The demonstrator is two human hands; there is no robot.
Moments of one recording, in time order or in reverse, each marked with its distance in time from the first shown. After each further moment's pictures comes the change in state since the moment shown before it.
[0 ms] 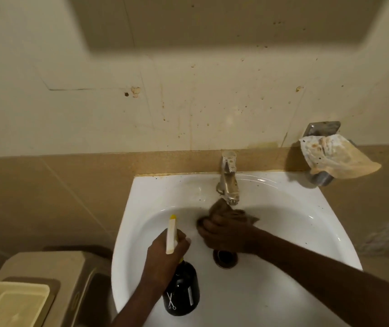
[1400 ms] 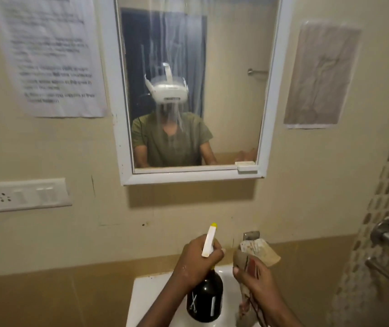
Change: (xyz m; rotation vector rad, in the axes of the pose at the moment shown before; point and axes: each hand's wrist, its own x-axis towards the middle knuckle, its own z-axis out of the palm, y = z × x) left_hand -0.097 0.291 -0.033 0.050 -0.315 0.570; right_hand -0.066 0.081 -0.308 1.639 0.854 1.679
